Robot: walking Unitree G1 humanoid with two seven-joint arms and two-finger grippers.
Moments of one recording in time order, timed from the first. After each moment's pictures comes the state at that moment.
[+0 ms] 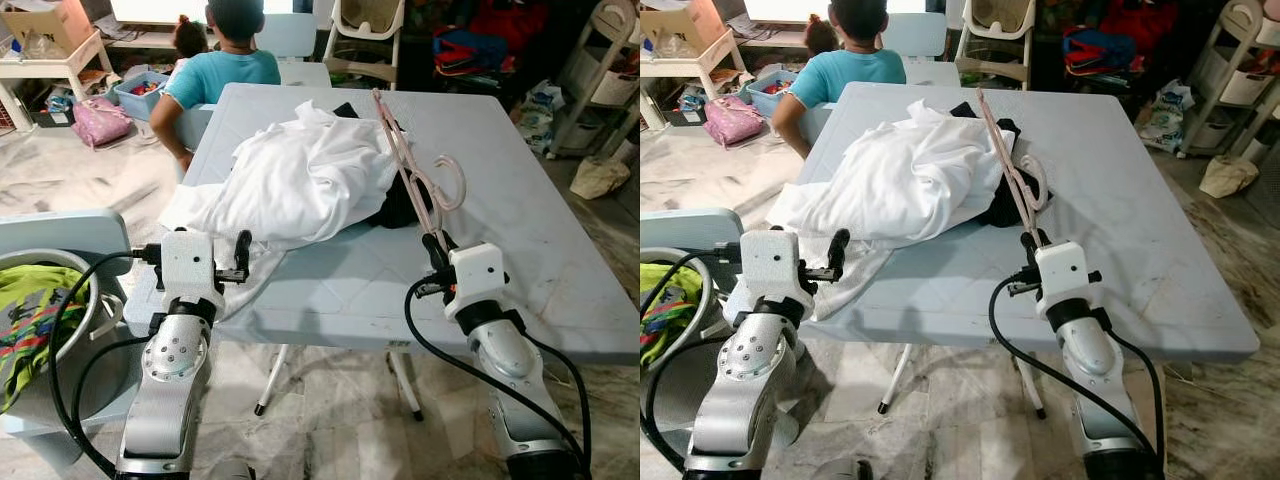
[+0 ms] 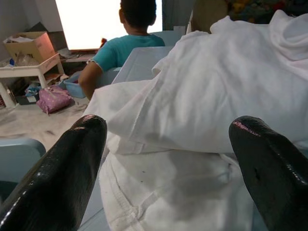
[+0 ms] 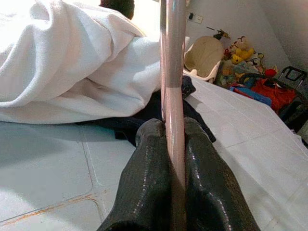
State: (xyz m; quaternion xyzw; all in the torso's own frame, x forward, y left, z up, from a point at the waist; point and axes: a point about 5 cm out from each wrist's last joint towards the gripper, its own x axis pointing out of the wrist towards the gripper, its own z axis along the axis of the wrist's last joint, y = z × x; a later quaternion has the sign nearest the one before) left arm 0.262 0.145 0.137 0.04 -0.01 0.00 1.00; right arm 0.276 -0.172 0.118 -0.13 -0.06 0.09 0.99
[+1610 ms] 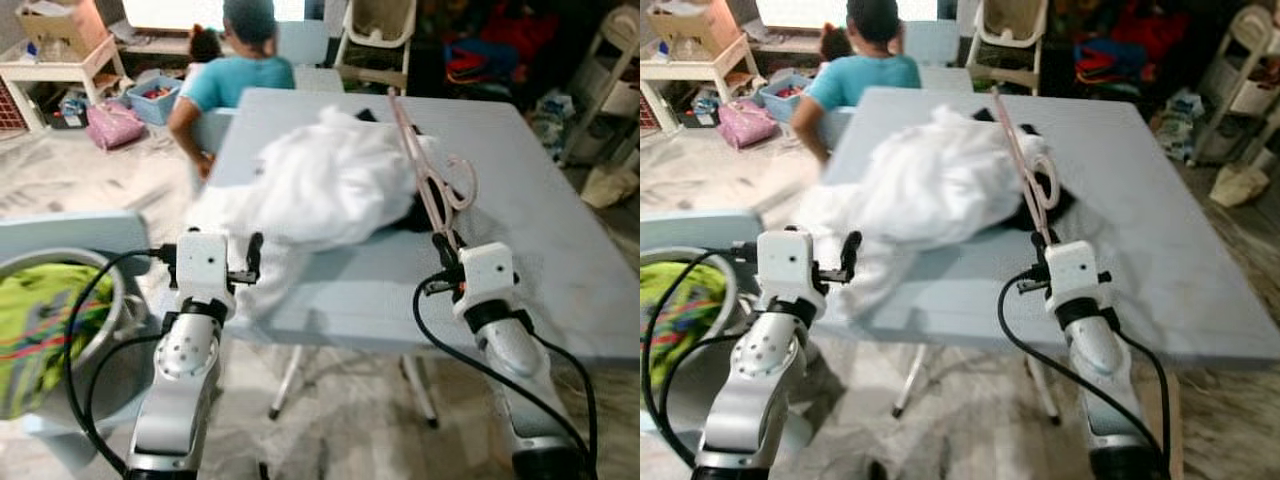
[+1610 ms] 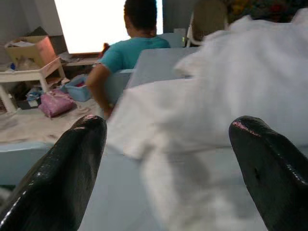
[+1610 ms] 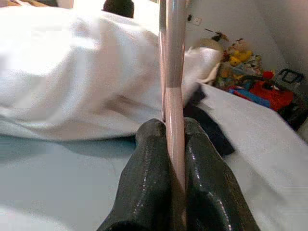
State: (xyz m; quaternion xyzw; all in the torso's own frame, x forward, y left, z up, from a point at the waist) left arm 0.265 0.135 0.134 0.05 -0.01 -0.02 1.00; right arm 0.279 -0.177 0.115 -0.12 -0.06 0.08 0.99
